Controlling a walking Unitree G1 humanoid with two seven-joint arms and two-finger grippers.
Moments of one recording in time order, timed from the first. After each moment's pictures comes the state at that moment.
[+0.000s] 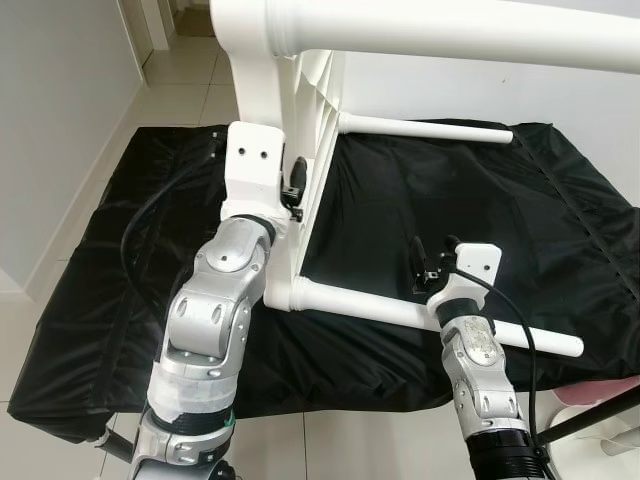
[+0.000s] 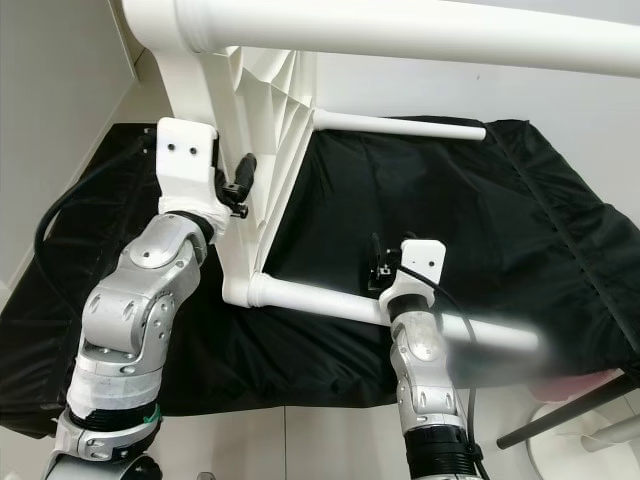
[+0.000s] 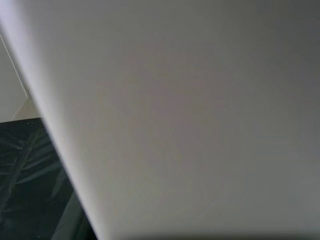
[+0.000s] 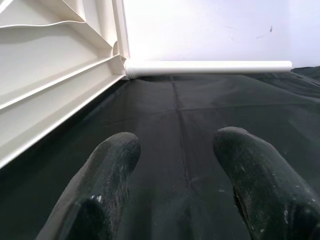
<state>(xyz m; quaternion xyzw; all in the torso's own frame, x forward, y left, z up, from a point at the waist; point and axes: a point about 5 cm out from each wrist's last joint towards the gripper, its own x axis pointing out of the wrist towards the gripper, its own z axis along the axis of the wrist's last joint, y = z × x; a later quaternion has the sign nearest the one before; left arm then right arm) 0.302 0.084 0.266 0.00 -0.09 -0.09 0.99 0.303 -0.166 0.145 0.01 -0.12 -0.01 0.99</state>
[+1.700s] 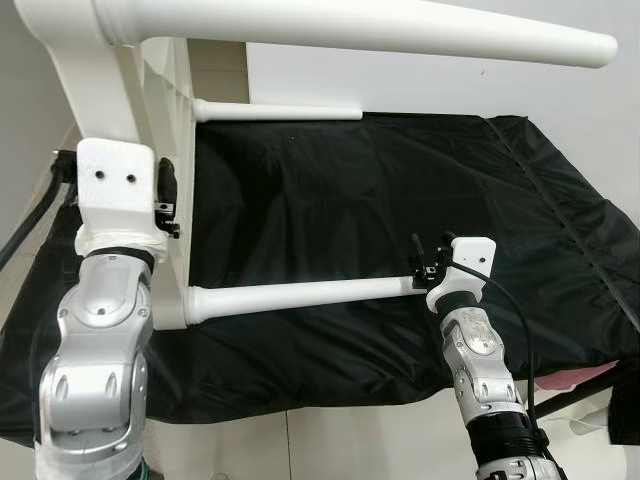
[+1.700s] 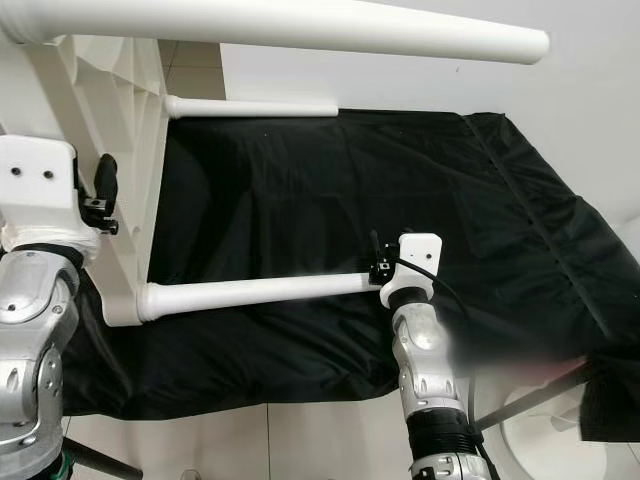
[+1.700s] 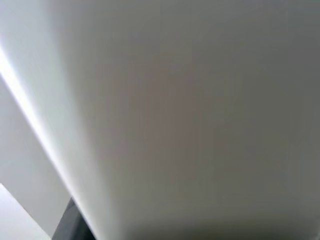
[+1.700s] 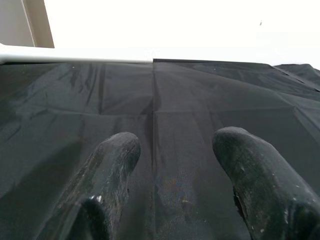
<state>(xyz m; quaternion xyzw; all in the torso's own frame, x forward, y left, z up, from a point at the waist) 0.247 0.176 0.272 0.13 -0.13 0.10 0.98 0.317 -0.169 0.142 0.00 -0.11 0.00 0.99</state>
